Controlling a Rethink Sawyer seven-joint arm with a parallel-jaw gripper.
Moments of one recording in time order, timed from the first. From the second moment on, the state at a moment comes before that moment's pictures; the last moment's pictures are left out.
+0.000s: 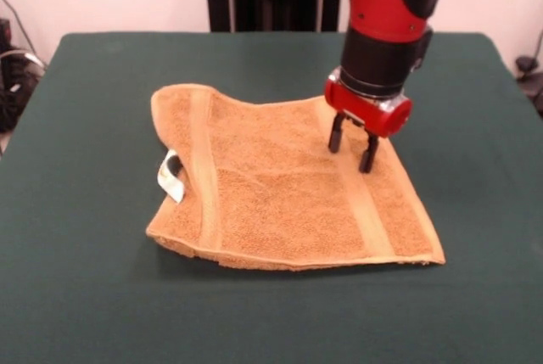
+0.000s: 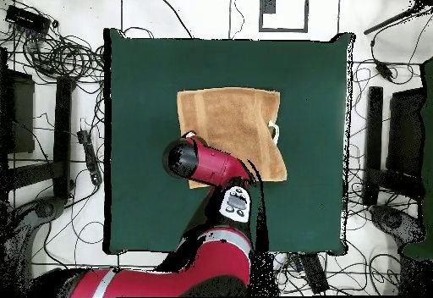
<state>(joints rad) 0.10 -0.34 -0.20 1.62 0.31 0.23 2.32</state>
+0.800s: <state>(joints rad) 0.22 -0.32 -0.21 1.62 0.46 0.22 2.32</state>
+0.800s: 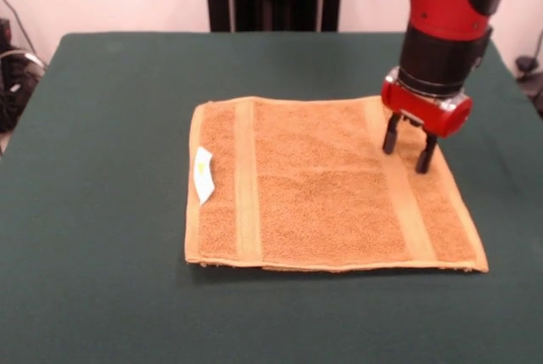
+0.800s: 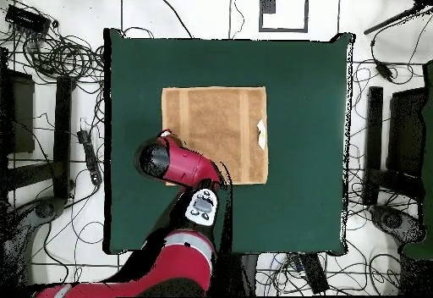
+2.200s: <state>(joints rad) 0.05 -0.61 -0.32 1.63 0.28 0.49 2.32</state>
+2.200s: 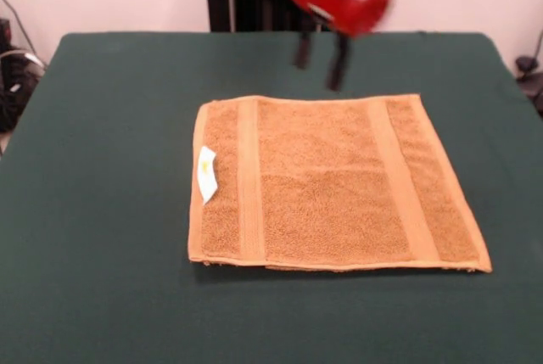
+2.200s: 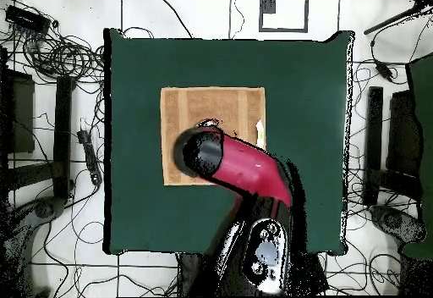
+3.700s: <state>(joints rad) -0.54 -0.78 0.04 1.65 -0.36 0.48 2.07</state>
